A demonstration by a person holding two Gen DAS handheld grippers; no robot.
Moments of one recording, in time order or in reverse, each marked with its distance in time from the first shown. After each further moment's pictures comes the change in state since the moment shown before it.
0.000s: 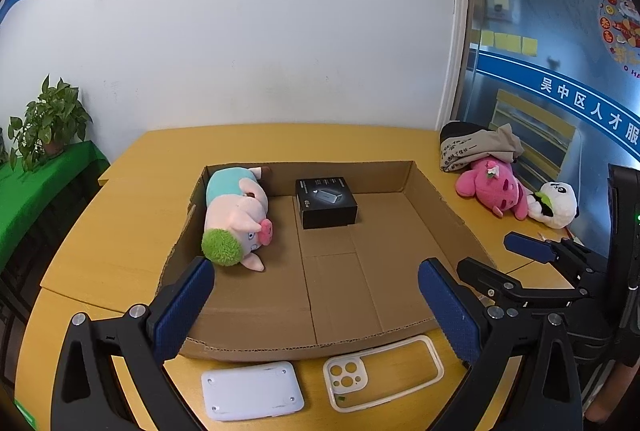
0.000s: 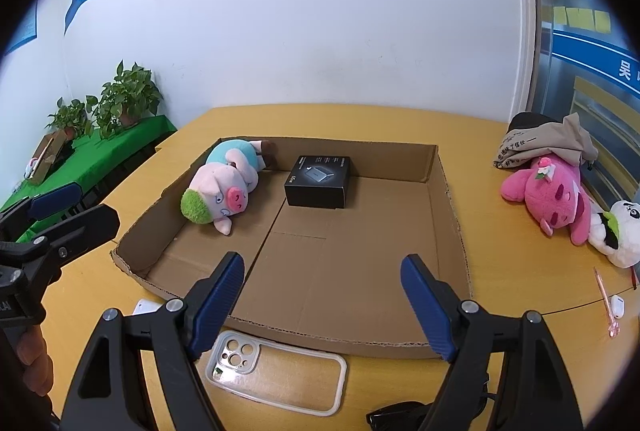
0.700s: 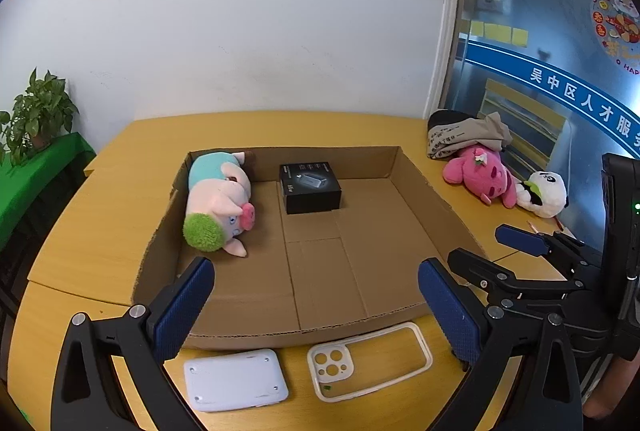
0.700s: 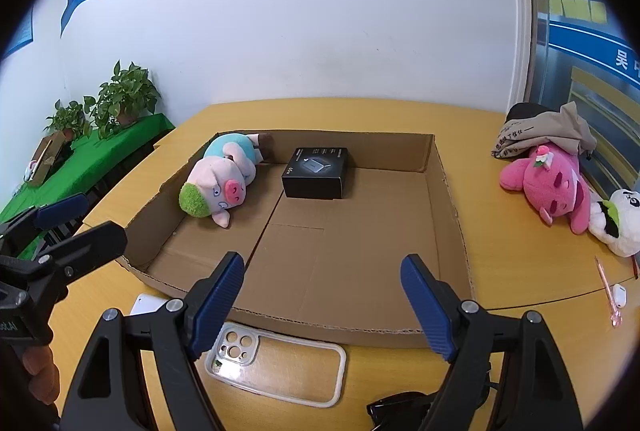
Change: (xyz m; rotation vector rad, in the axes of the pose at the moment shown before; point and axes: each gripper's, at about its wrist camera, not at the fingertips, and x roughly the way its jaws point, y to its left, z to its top) left arm 0.010 -0.007 -0.008 0.008 0.043 -0.060; right arm -0.002 -0.005 -0.009 0.020 0.015 -0.007
